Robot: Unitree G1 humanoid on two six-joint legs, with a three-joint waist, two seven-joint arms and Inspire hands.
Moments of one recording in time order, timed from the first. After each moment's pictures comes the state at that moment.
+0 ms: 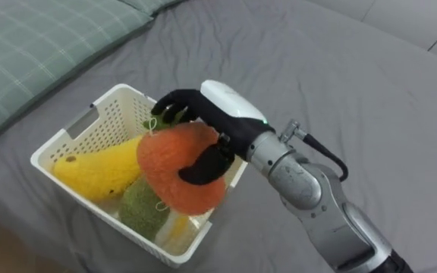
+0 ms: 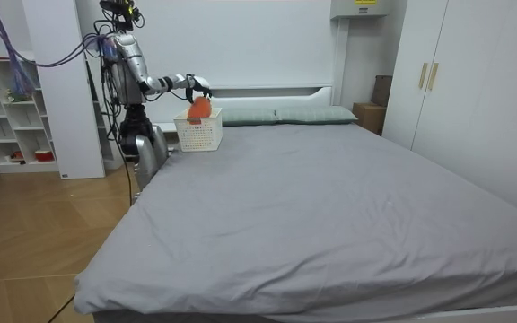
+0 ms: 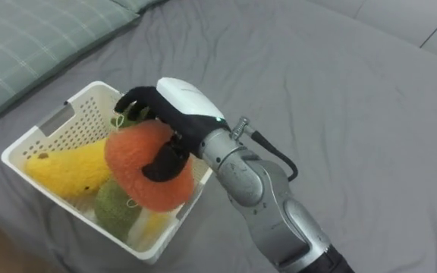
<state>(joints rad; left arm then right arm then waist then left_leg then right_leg) 0.09 0.22 0.20 1.11 -0.08 0.07 0.25 -0.28 -0.27 0.53 -0.16 -0.48 0.18 0.23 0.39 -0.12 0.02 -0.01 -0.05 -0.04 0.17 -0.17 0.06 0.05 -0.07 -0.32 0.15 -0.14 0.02</state>
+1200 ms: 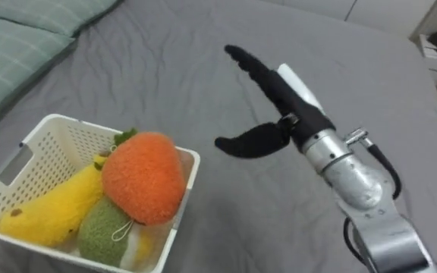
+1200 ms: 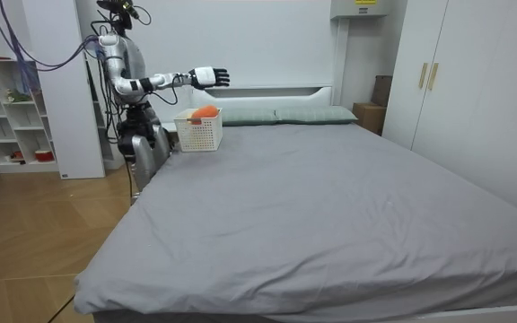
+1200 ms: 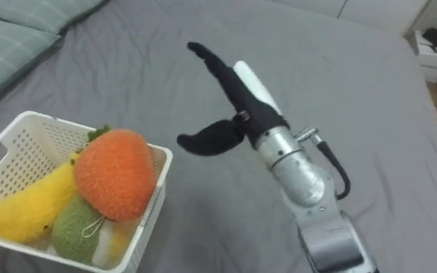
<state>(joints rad) 0.13 0.20 0.21 1.10 -0.06 0.04 0.29 -0.11 -0.31 0.13 -0.21 0.03 0.12 0.12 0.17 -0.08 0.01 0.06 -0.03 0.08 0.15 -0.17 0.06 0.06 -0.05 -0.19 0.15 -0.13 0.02</state>
